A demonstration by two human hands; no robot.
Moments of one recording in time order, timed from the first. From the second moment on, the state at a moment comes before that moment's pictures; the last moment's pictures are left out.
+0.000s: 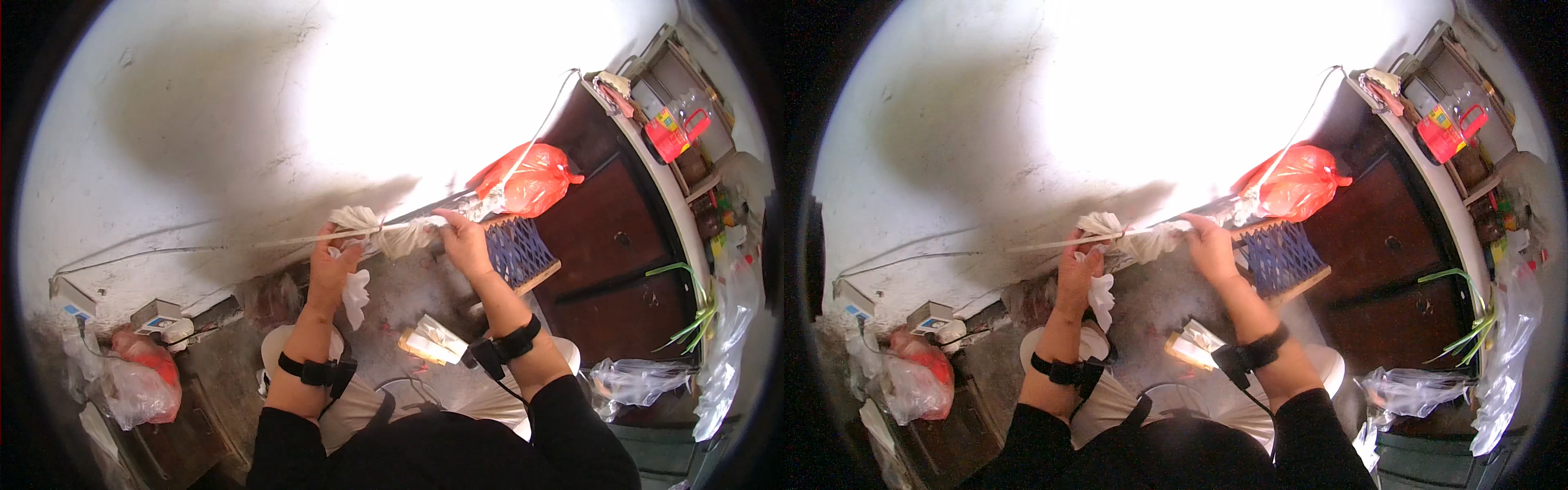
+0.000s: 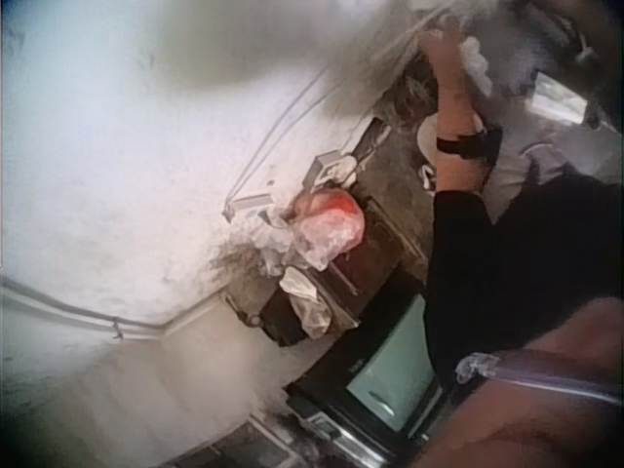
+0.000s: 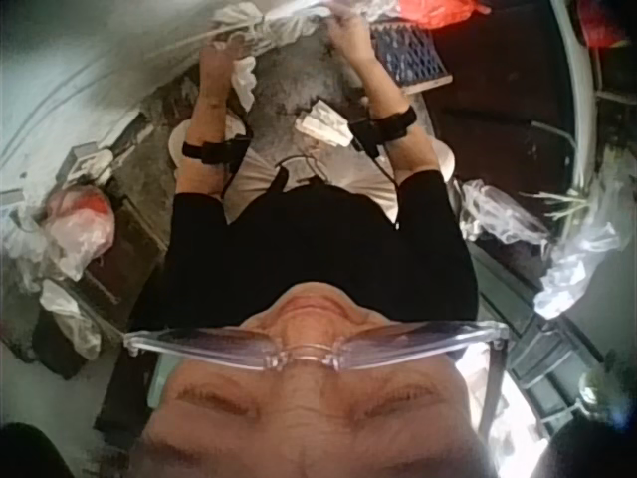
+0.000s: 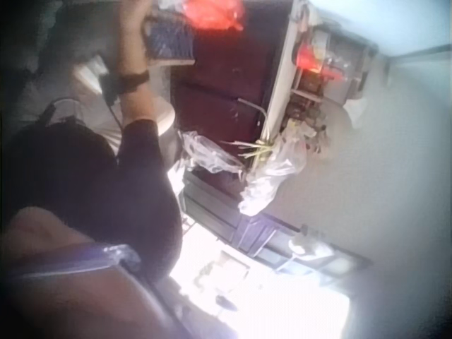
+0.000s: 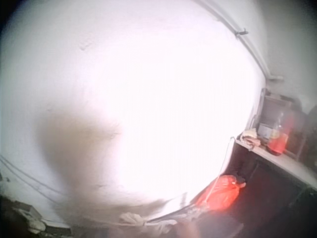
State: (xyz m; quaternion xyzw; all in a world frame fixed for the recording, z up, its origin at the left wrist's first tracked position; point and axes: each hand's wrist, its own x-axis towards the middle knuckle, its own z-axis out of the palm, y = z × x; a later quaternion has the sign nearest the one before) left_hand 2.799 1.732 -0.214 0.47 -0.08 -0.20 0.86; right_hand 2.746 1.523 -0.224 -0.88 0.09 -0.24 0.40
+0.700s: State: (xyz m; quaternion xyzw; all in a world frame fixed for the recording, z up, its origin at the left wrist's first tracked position) left_hand 2.798 1.718 -0.236 0.62 -0.14 -0.27 0.72; right_hand 2.755 1.526 -0.191 -0.91 0.14 -0.27 0.30
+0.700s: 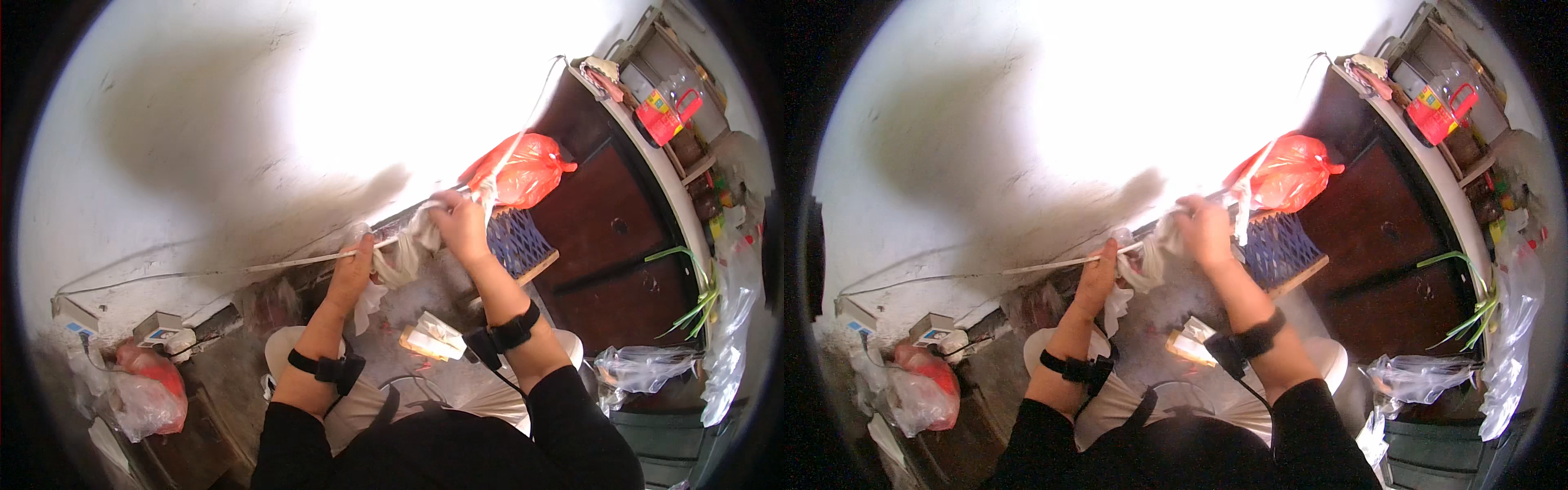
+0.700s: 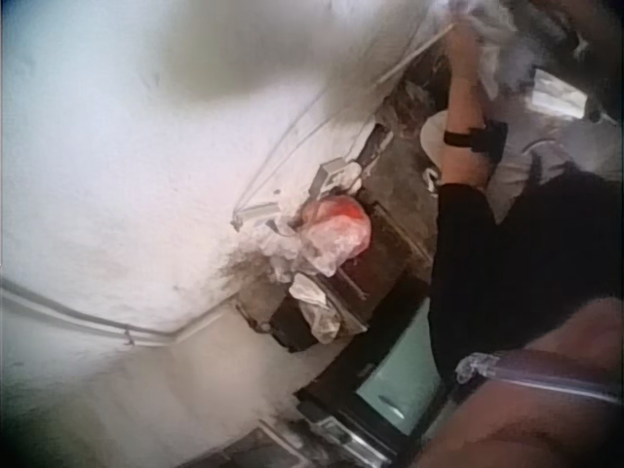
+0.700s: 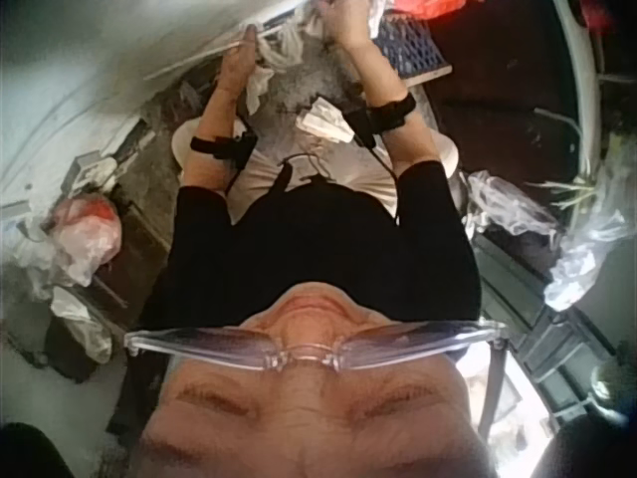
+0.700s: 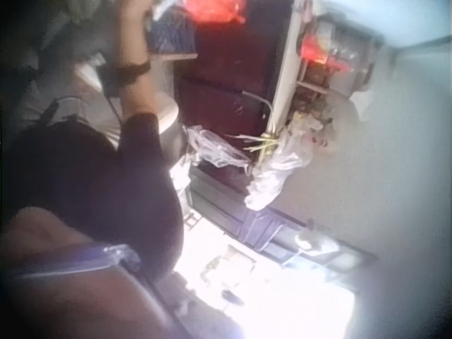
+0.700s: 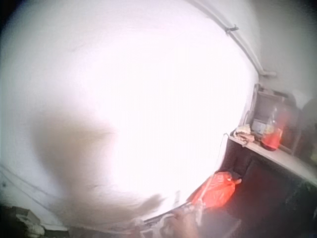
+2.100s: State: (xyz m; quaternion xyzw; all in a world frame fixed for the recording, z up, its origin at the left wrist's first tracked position) left_hand 2.803 1.717 -0.237 0.43 -0.06 -0.38 0.82; right_hand 2.718 1.595 -0.227 -0.47 0.22 -0.08 0.85
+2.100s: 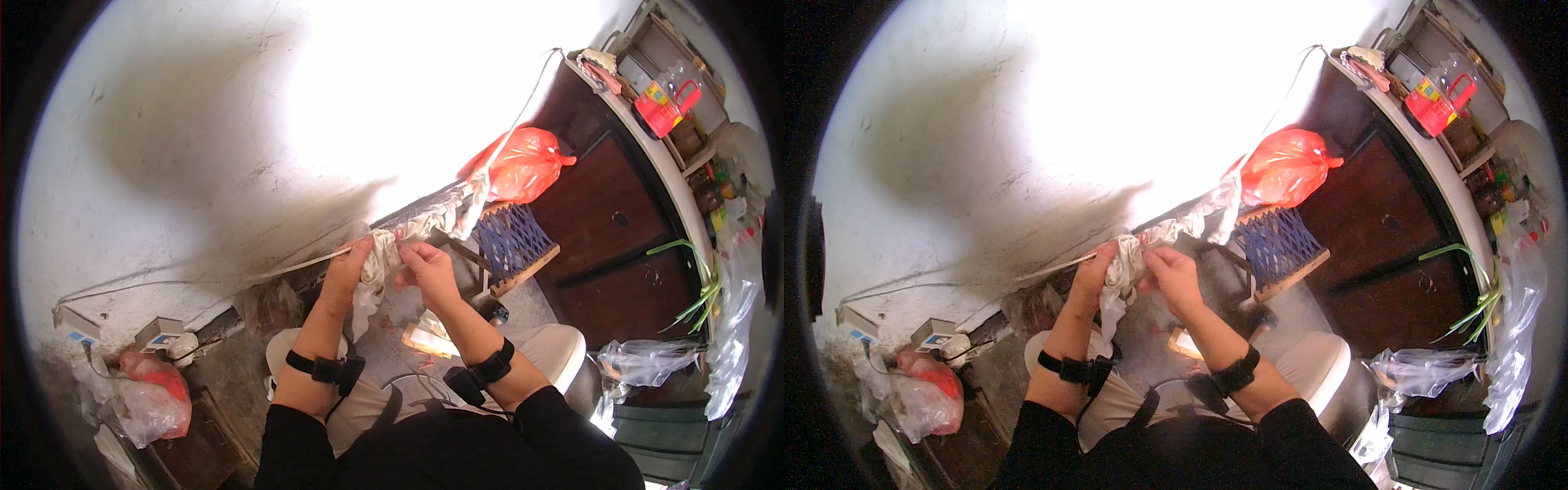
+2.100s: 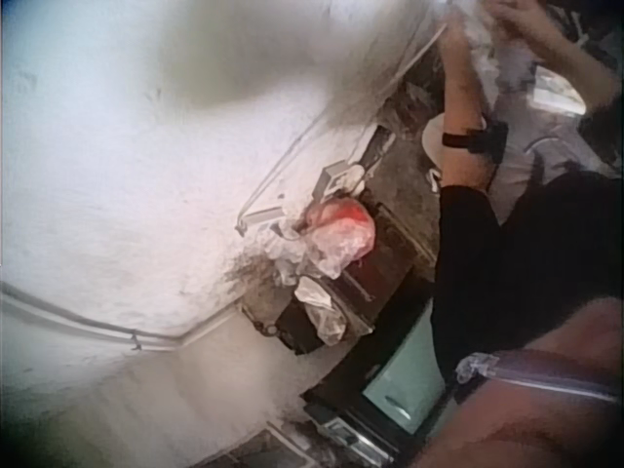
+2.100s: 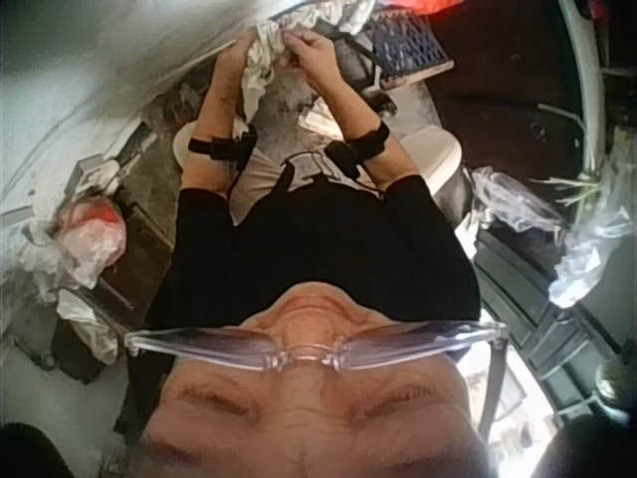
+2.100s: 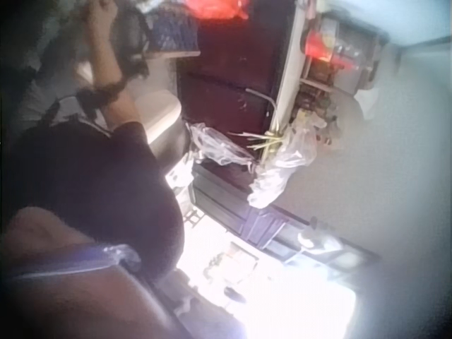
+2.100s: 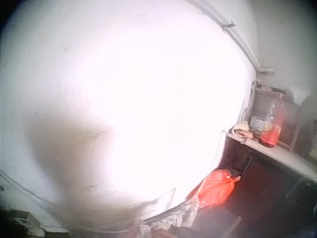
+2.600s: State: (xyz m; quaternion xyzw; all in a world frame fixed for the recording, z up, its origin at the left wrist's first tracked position) left_hand 2.800 1.716 -0.231 0.68 -0.18 -0.26 0.66; right_hand 2.659 1.537 -0.210 -0.62 0.26 -0.26 0.69
